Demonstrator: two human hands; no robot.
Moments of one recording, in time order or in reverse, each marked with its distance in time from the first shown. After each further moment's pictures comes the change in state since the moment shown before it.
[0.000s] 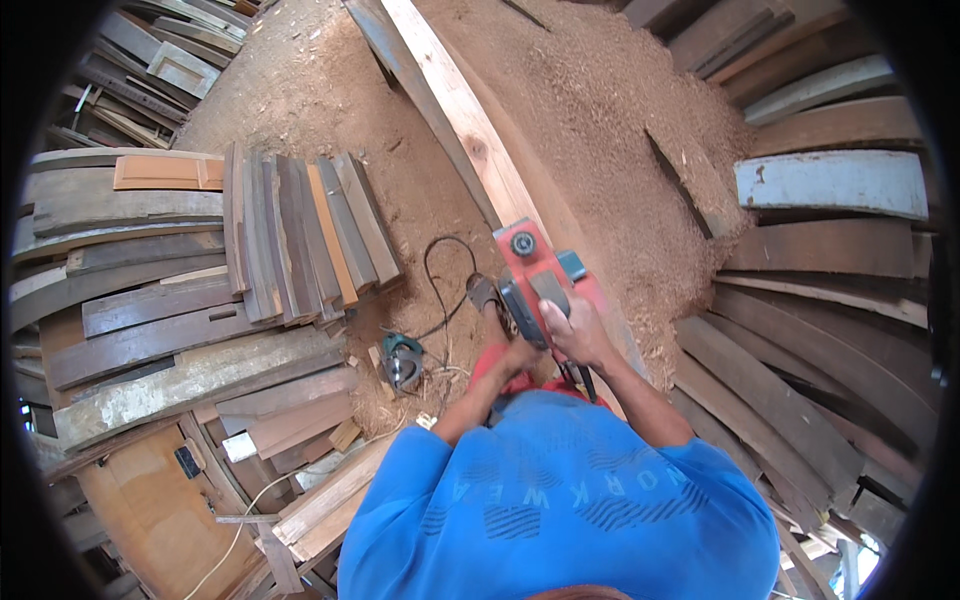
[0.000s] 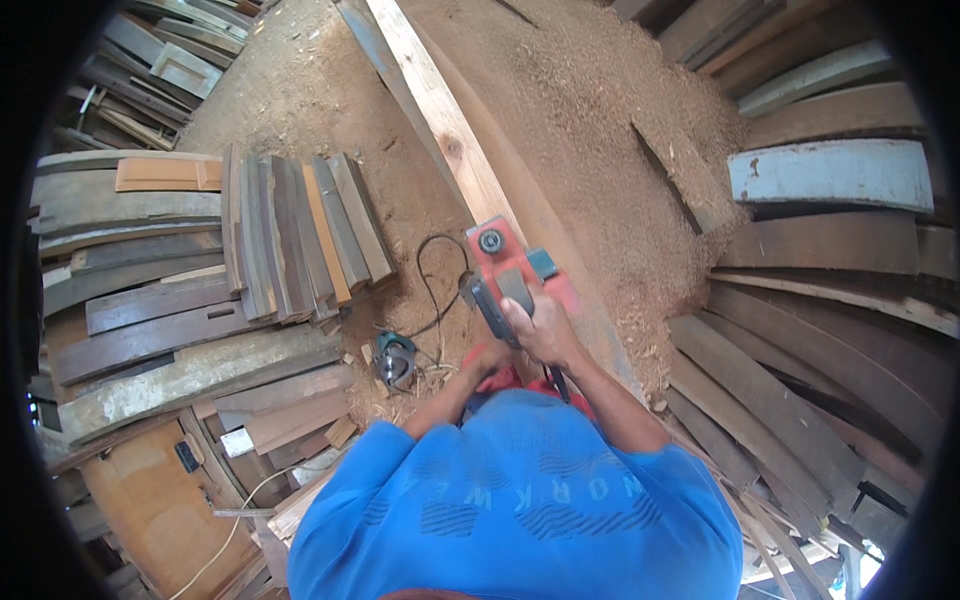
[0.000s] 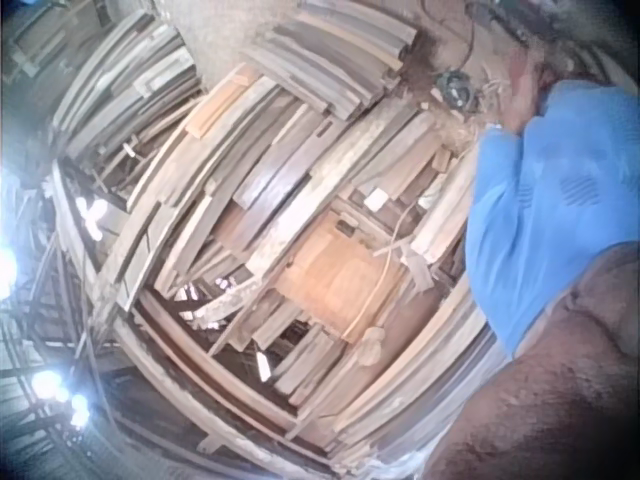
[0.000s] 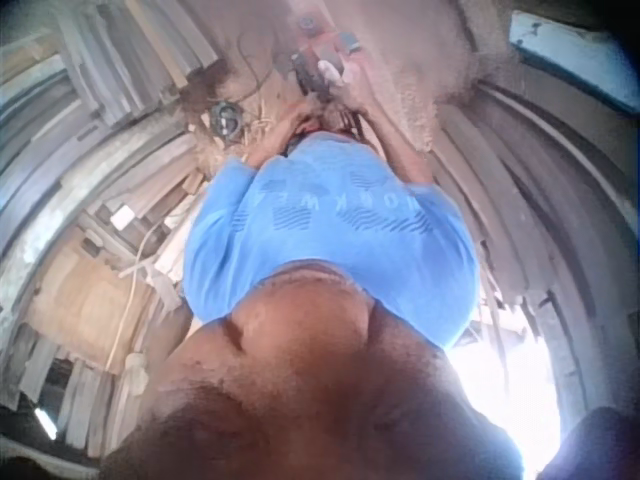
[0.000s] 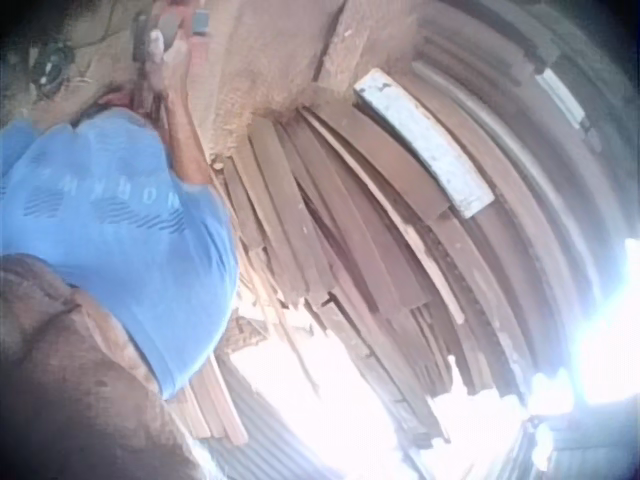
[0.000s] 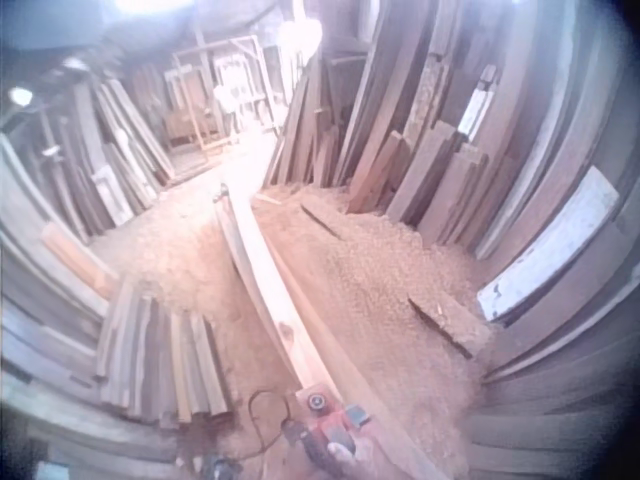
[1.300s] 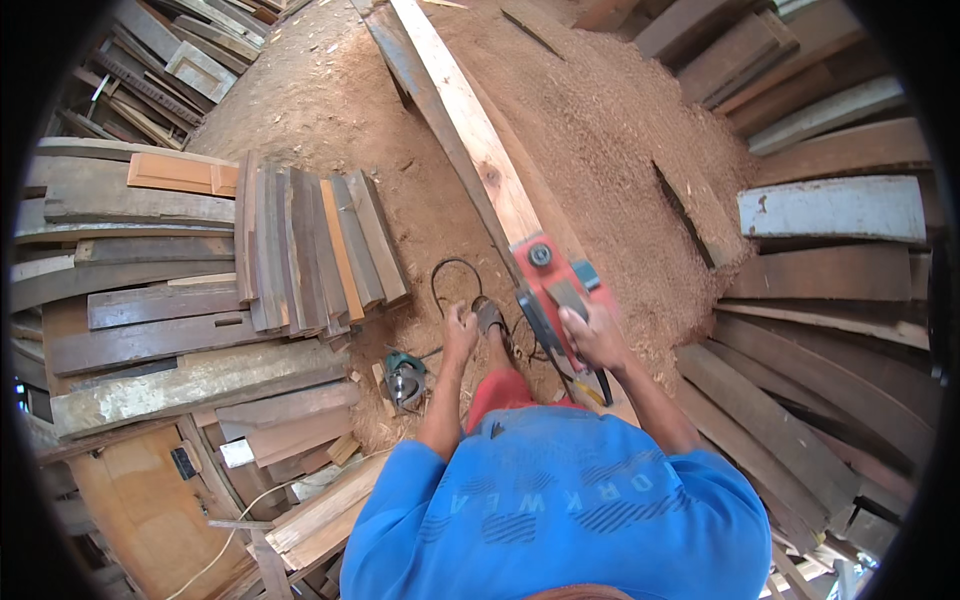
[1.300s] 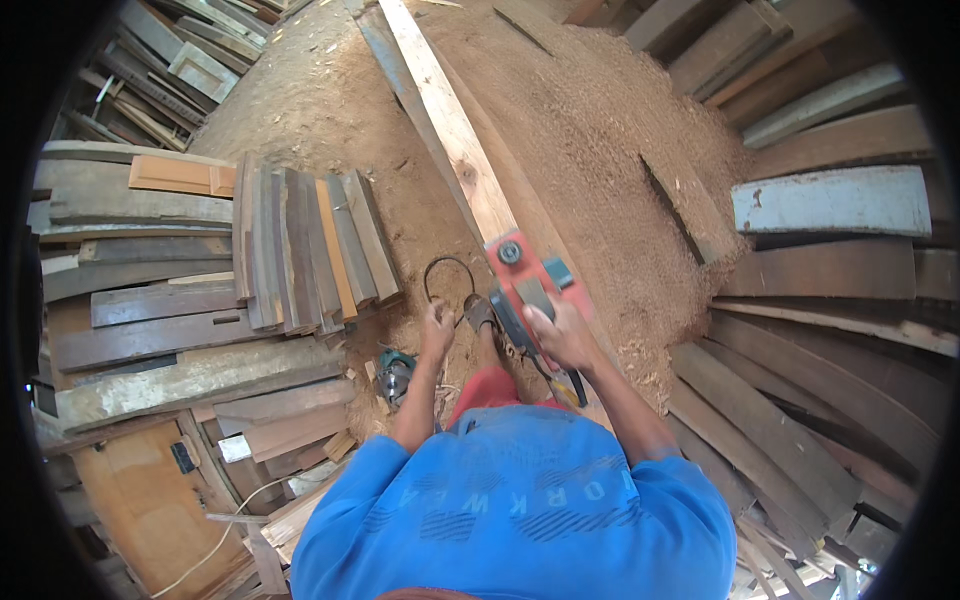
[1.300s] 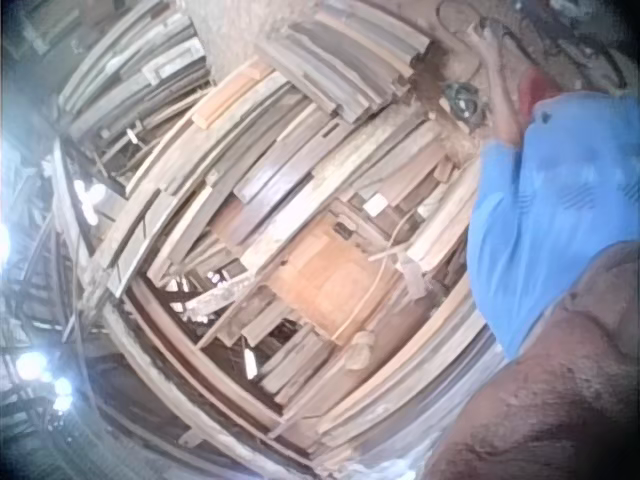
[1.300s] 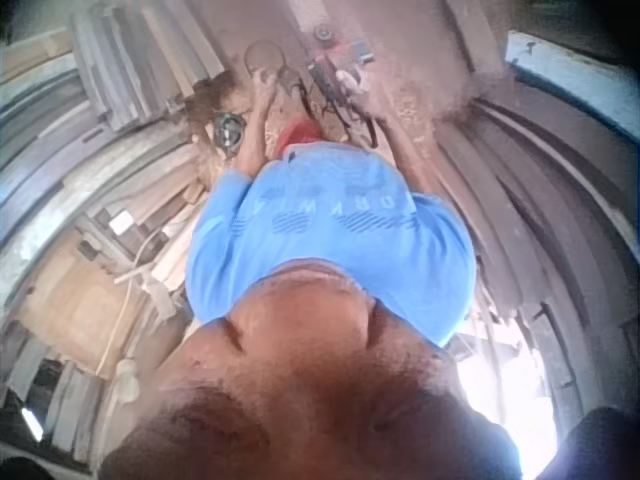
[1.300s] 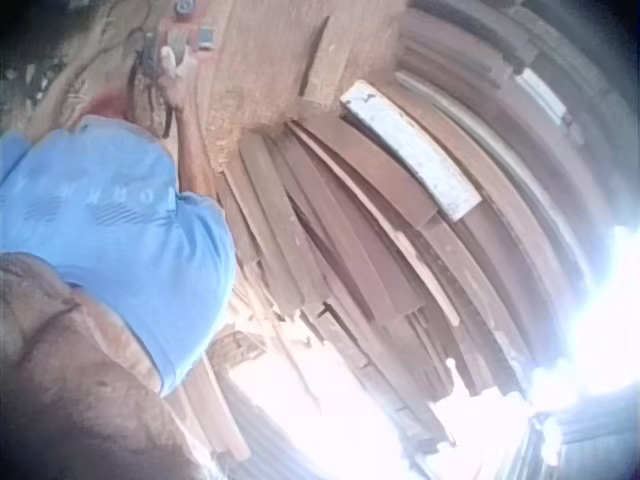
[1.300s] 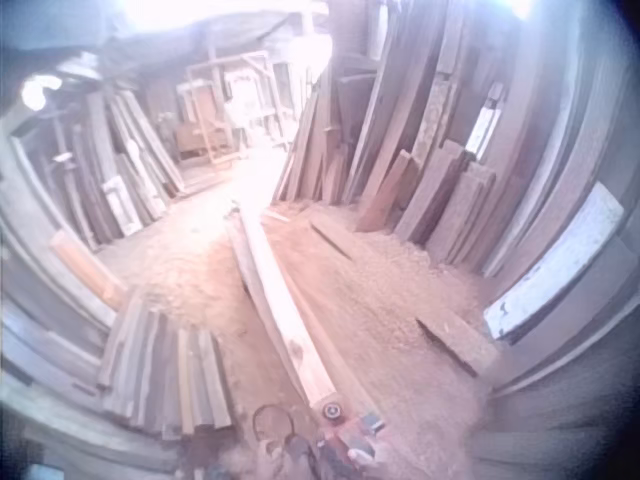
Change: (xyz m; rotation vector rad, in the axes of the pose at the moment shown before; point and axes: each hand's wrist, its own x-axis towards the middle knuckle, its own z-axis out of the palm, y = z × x) left_hand 0.017 -0.056 -0.133 0.042 0.760 -0.027; right_hand 0.025 -0.008 -0.029 0.016 -0.127 0.024
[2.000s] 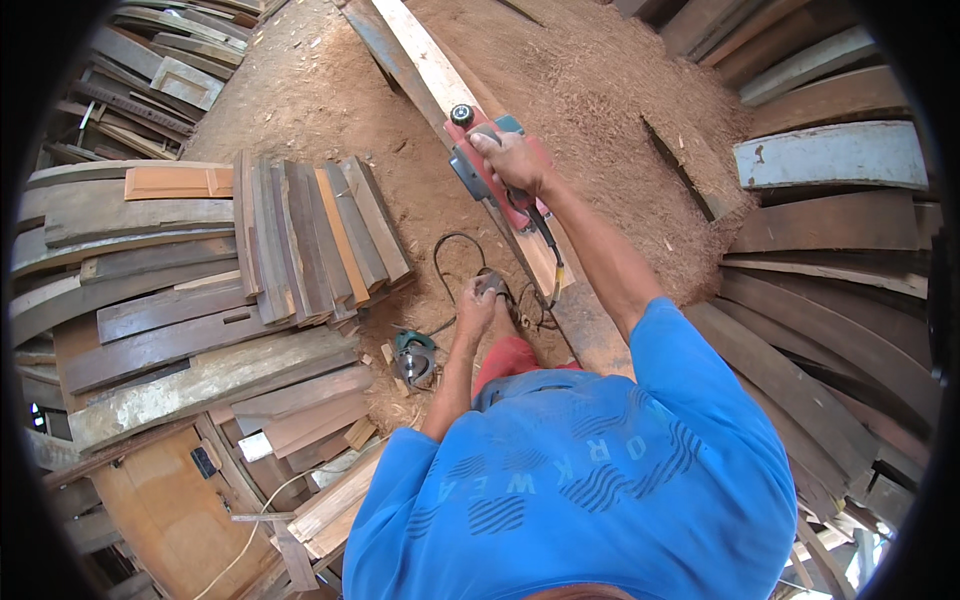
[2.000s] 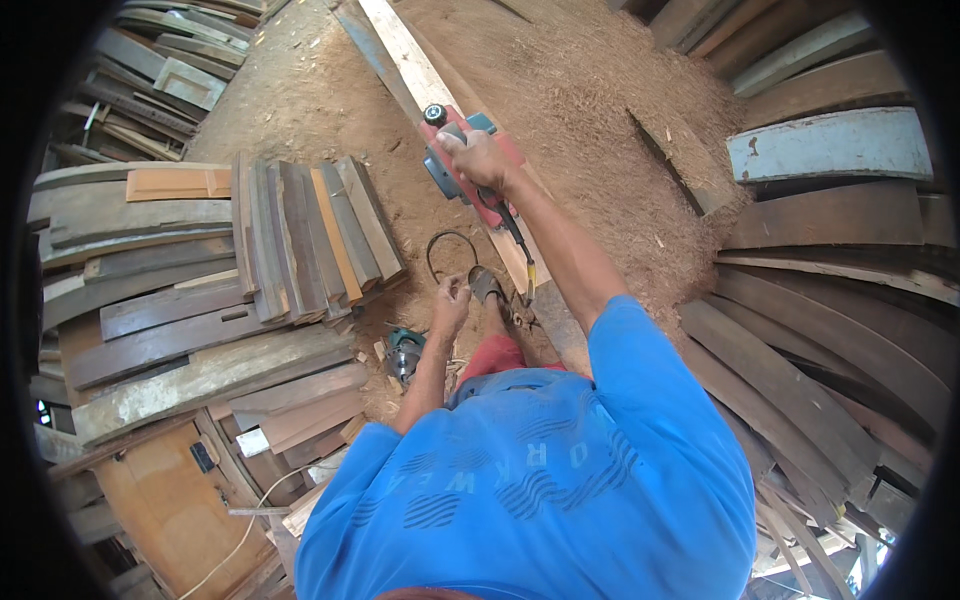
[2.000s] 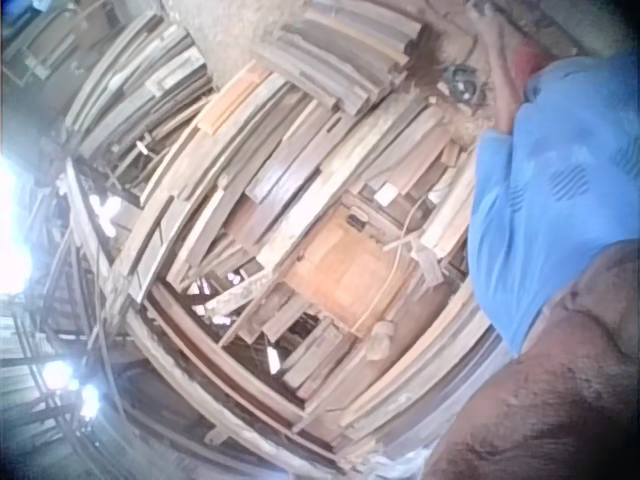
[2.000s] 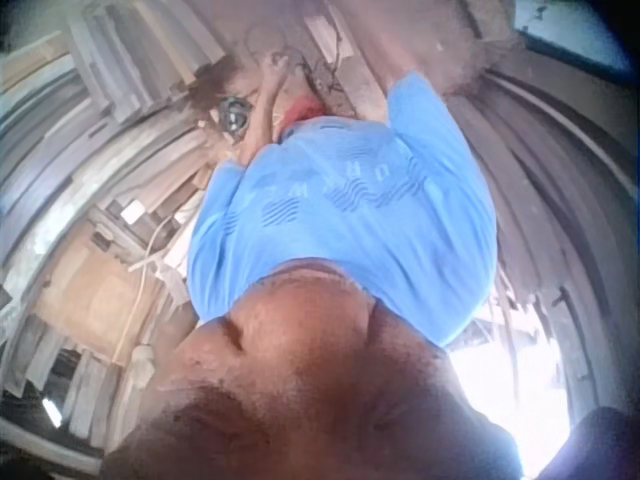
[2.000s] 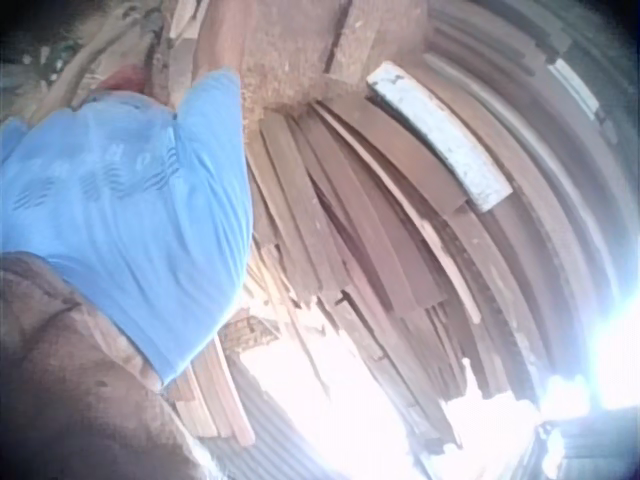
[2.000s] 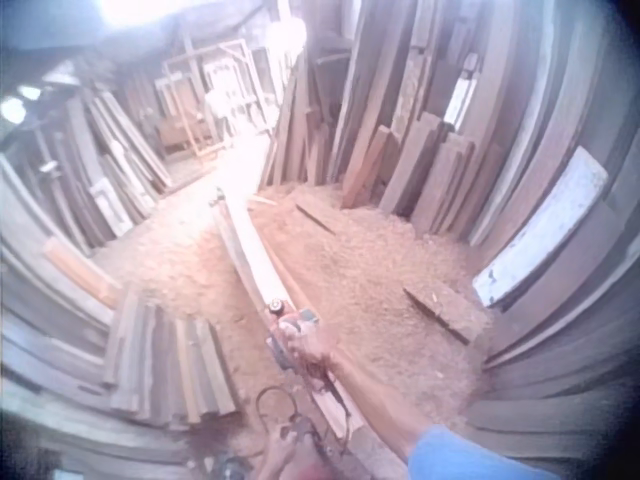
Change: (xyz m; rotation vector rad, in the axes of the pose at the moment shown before) left_hand -0.033 0.048 0.013 0.002 -0.175 0.001; right_hand 0.190 -0.085 -0.002 -0.013 0.037 -0.060
